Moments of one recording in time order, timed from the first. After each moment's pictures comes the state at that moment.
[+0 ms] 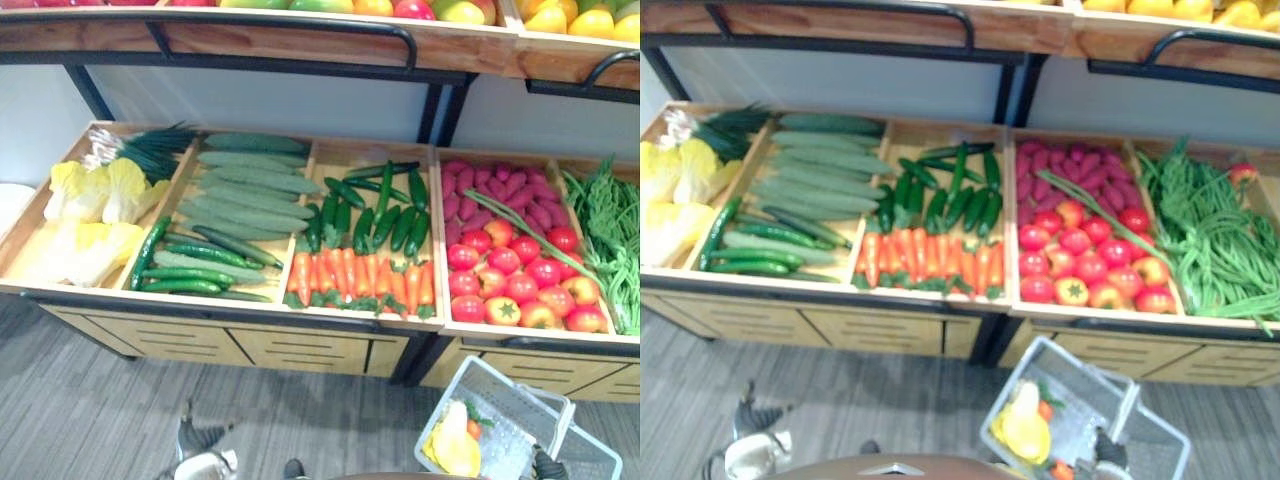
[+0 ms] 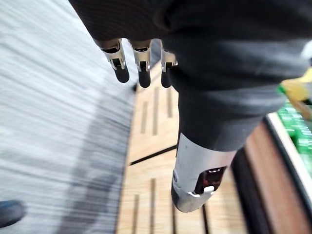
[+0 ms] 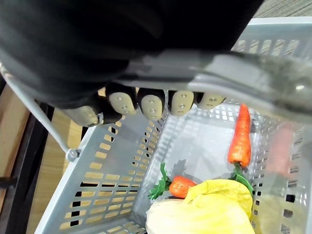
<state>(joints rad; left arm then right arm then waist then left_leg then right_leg) 0.26 0.04 0.49 0.77 0.23 -0.14 0.25 0.15 -0.11 -0.57 1.00 -0.15 -0.11 -0.12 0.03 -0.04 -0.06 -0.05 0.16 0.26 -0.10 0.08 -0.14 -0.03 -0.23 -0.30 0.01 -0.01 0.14</state>
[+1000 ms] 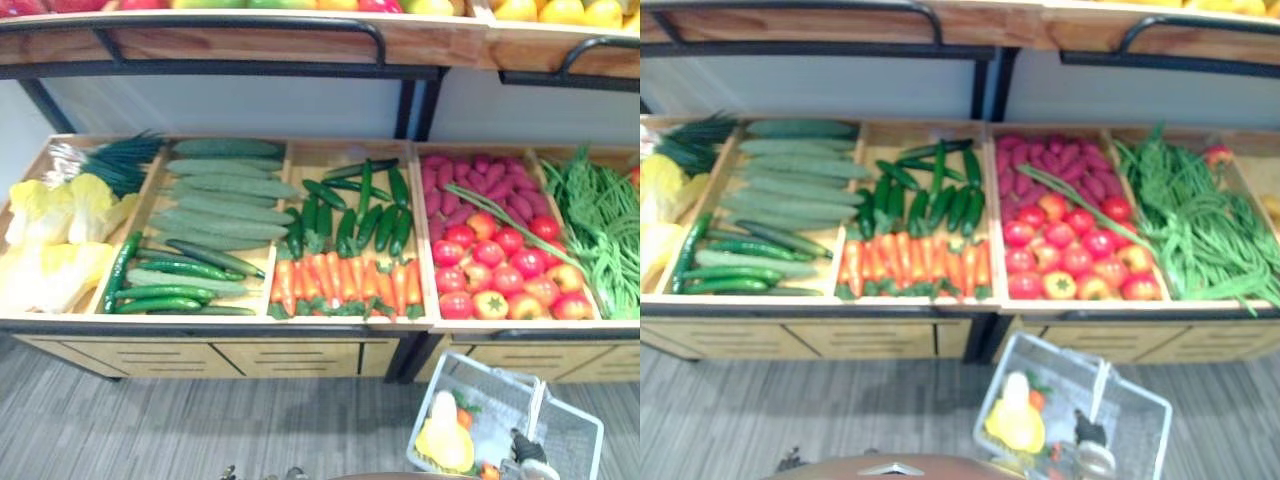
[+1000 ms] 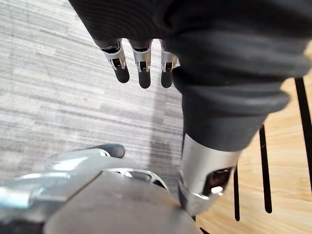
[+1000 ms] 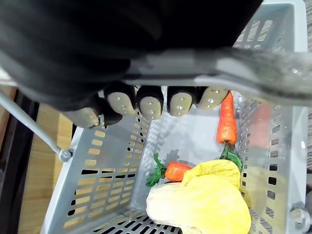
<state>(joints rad) 0.15 0.08 0.34 1.11 0.18 -0.09 0.18 0.02 -0.14 -0.51 1.15 -0.15 -0.12 -0.12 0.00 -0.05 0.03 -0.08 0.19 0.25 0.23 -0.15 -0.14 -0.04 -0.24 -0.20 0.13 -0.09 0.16</state>
